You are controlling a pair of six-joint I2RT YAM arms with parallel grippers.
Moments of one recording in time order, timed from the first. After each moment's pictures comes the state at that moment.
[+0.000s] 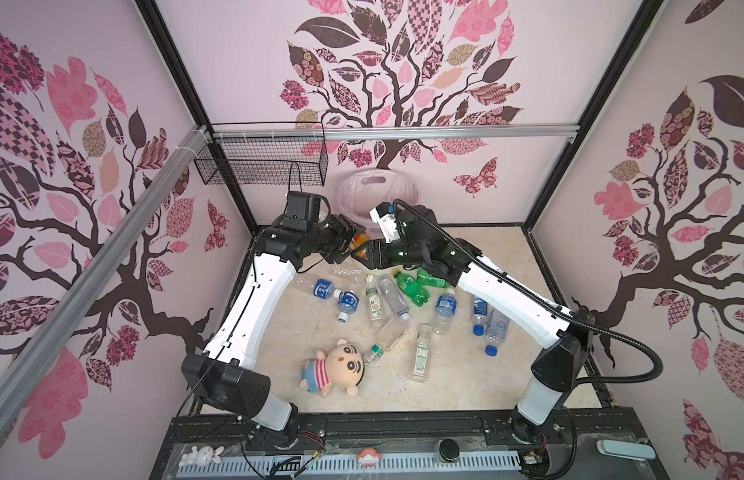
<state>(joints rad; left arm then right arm) -0.26 1.53 1.74 -0.87 0.46 -1.16 0.77 1.75 1.80 -0.48 -0.29 0.49</state>
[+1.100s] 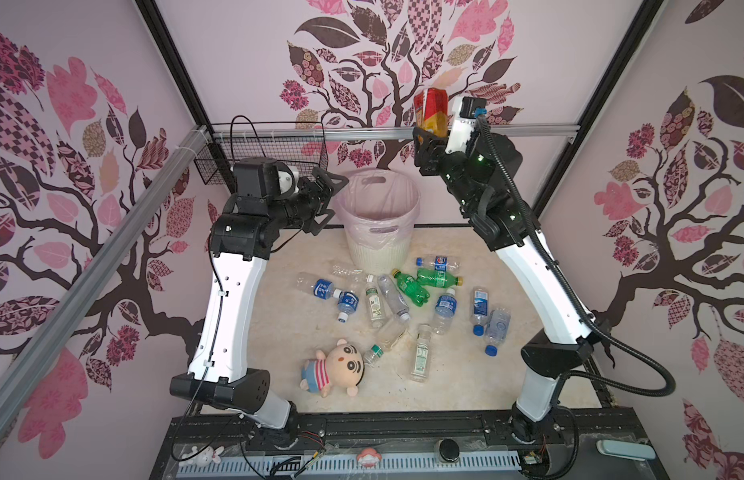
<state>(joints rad) -0.15 1.53 2.08 -0.91 0.54 -1.06 0.62 1.90 2.46 -0.37 0.27 0.19</state>
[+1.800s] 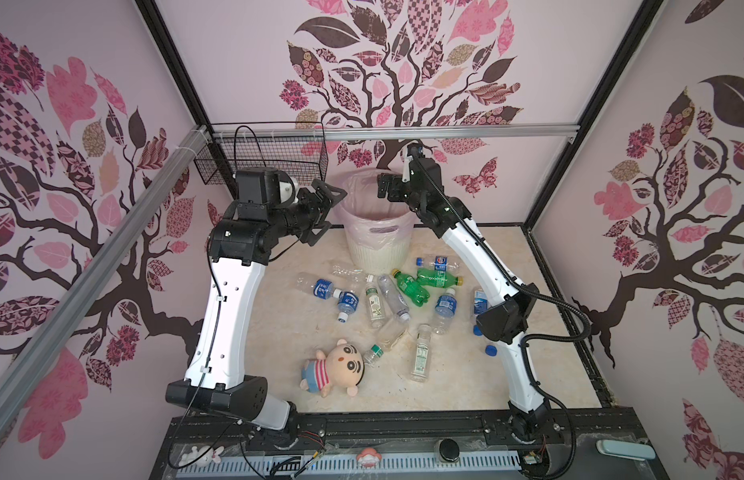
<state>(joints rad) -0.16 1.50 2.02 -0.97 0.51 -1.01 0.57 2.24 2.60 -0.54 0.20 0.32</state>
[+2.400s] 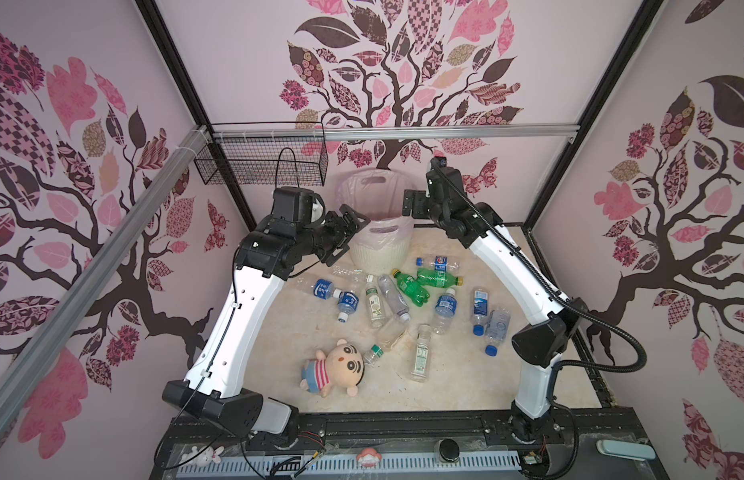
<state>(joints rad) -0.34 1.44 1.82 -0.95 0.38 -0.99 0.56 1.88 2.16 -0.74 0.37 0.35</state>
